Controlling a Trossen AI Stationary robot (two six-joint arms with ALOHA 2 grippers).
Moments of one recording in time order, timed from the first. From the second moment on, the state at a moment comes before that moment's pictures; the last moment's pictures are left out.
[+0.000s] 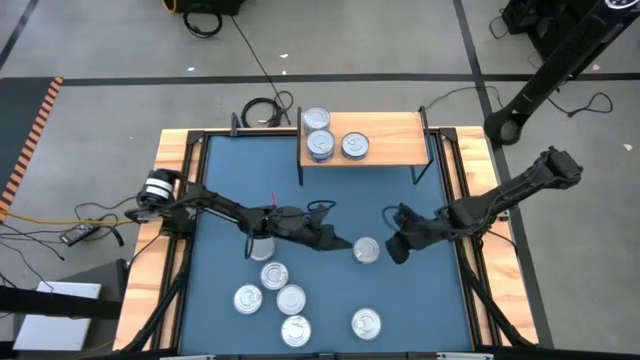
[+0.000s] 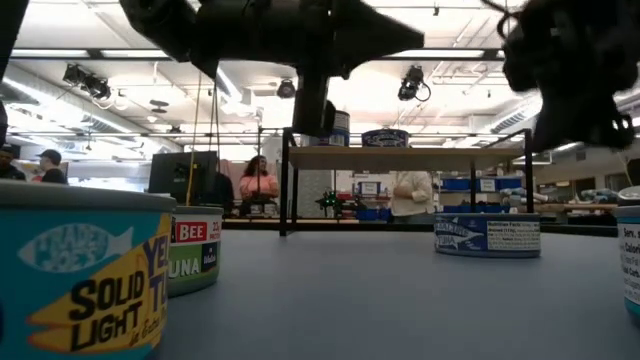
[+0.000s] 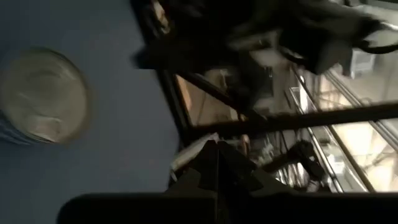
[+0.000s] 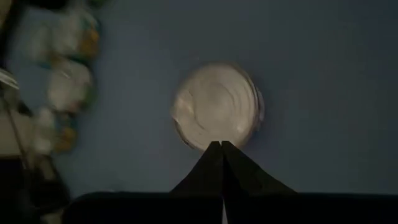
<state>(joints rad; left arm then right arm) -0.15 1.80 0.96 0.72 0.05 -1.37 0.39 1.10 0.62 -0.47 0.21 1.27</state>
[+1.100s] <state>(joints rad) -0.13 1.73 0.89 0.40 0.08 -1.36 0.32 1.41 0.65 -0.09 0.21 1.20</state>
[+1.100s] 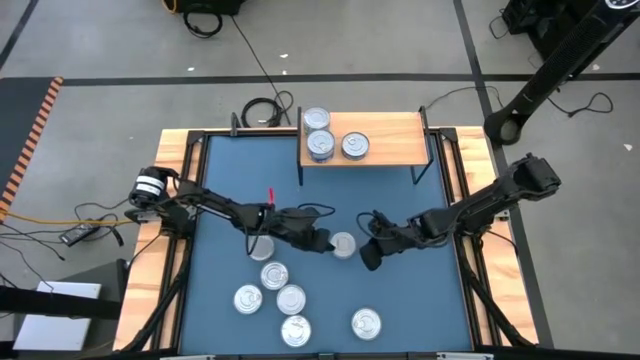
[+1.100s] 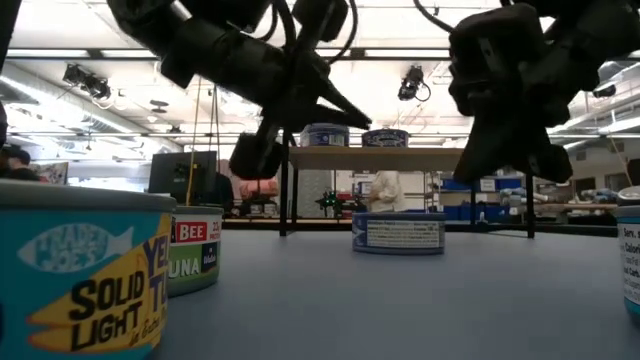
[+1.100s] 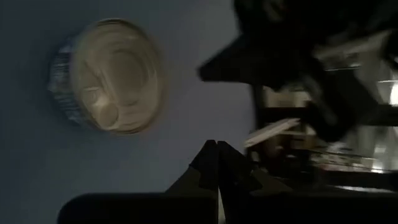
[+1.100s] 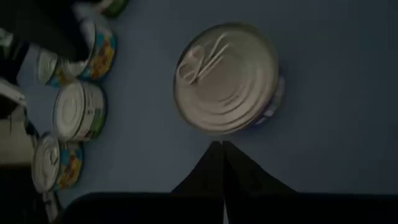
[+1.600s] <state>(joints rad) -0.06 1.74 0.80 0.49 0.11 -1.43 0.30 1.40 0.63 -0.09 0.22 1.18</state>
